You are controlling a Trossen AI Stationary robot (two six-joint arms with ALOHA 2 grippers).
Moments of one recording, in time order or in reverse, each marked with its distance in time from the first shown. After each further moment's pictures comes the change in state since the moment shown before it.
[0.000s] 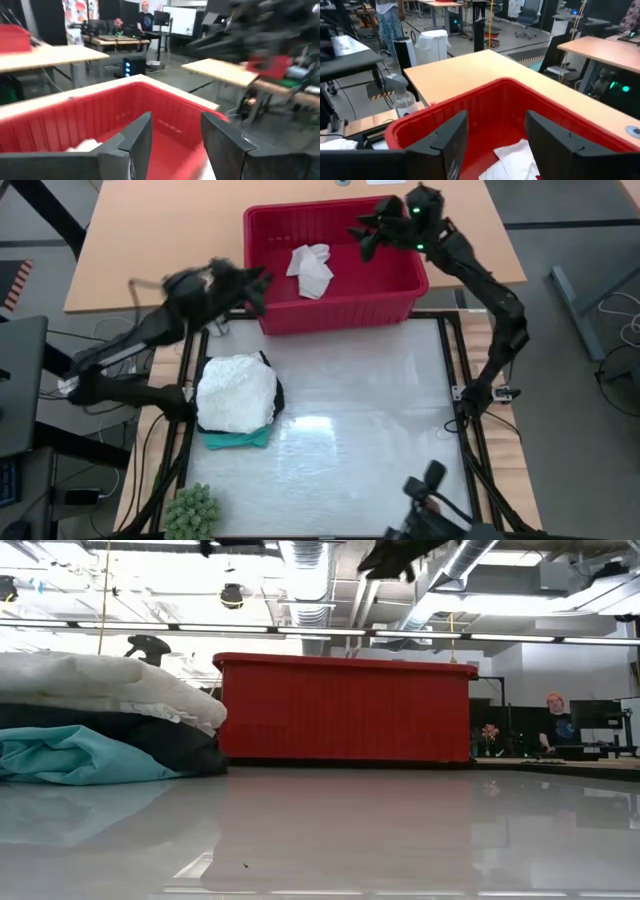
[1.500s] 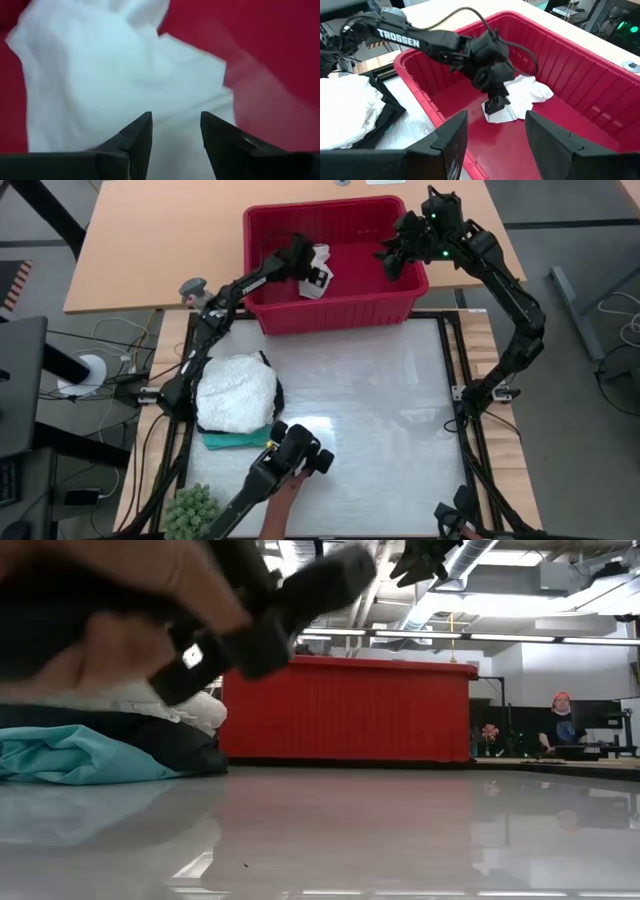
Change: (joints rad) left arm 0.388 1.392 1.056 -0.447 0.221 0.010; right arm -0.022 -0.110 0.000 -0.429 0.013 -0.058
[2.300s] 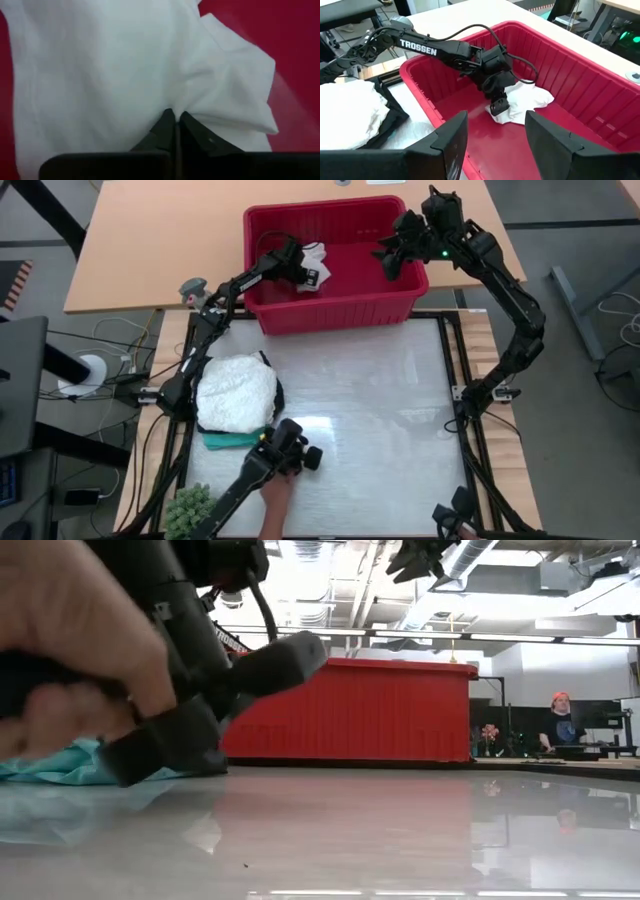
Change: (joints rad) left arm 0.072 0.090 0.018 -0.098 0.114 -0.134; right arm 0.014 0.000 0.000 0.038 -0.013 -0.002
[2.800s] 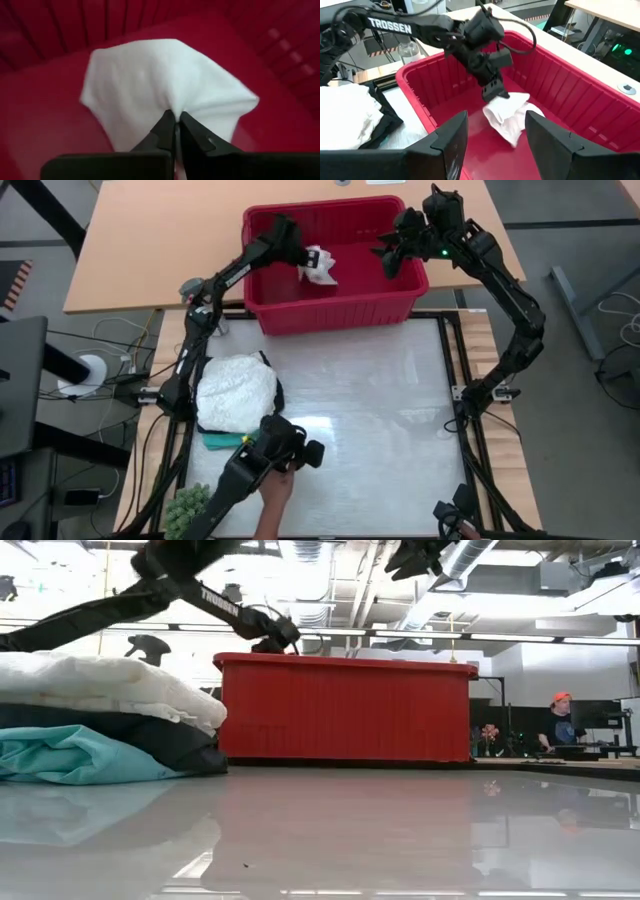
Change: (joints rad) left arm -0.012 -0.232 -0.006 0.036 0.059 -0.019; right arm -0.007 0.000 0.000 0.043 0.009 -0.028
